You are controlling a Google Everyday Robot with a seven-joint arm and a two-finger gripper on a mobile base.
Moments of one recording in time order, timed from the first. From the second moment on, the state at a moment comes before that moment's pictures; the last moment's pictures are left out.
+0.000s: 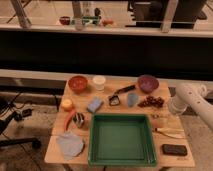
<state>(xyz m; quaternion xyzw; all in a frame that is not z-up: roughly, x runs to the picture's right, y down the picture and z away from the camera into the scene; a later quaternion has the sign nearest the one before) 0.389 0.157 0.868 -0.30 -0.03 0.07 0.95</state>
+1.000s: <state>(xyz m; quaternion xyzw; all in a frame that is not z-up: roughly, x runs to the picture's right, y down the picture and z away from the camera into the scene) 0.385 0.165 0.882 -0.32 -0.04 0.05 0.95</state>
